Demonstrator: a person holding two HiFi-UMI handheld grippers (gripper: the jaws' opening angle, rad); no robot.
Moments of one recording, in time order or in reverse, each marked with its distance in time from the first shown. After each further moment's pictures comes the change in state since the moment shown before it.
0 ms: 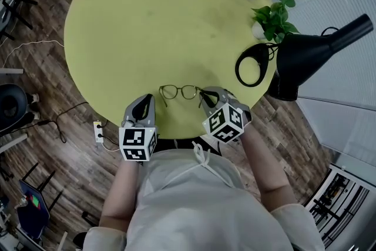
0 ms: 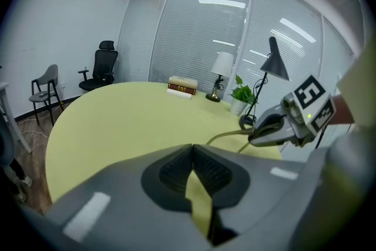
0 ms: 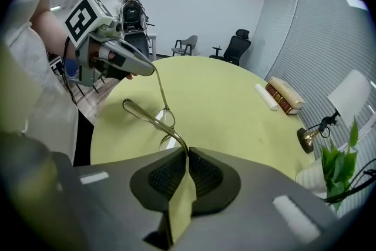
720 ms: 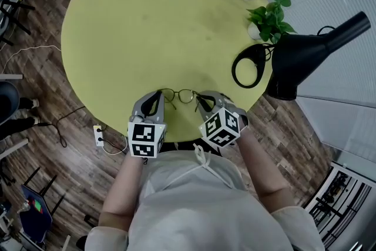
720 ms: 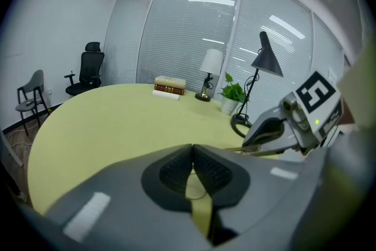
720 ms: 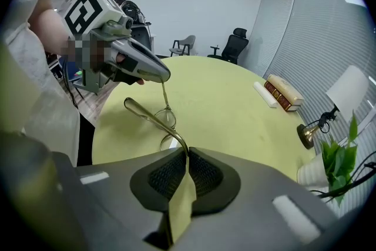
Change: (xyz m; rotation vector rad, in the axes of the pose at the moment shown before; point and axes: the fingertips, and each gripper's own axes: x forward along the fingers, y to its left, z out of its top) left arm 0.029 -0.033 0.017 0.068 0.011 -0.072; right arm -0.002 0.004 -0.002 0.026 0.003 0.001
